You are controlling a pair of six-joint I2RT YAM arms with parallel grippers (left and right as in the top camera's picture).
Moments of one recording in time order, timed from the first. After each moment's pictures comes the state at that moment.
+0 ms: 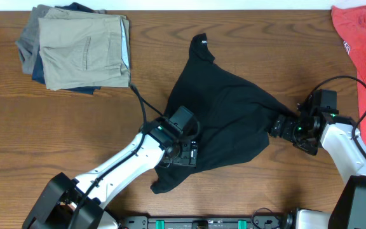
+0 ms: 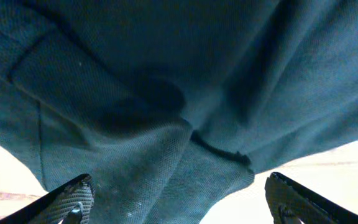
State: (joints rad) left arm -0.71 1.52 0.89 -0.78 0.10 -0.63; right arm -0.16 1.49 0.78 -0.68 -0.18 0.28
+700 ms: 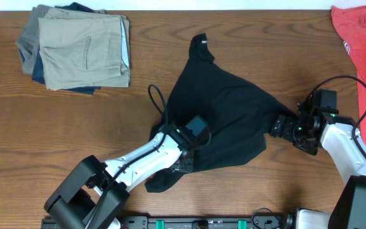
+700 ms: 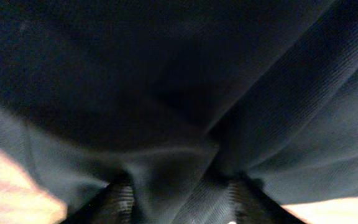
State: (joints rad) left arm -0.80 1.67 0.91 -0.85 -0.02 -0.70; right arm -0.16 1.49 0.78 -0.68 -0.18 0.28
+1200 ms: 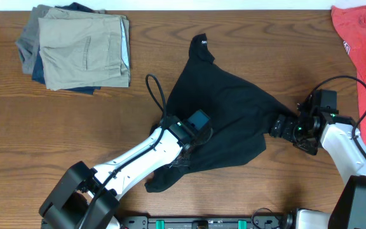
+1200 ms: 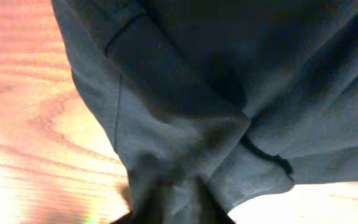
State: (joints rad) left arm -0.80 1.63 1.03 -1.03 -0.13 -0.71; right arm -0.16 1.49 0.78 -0.68 -0.18 0.28
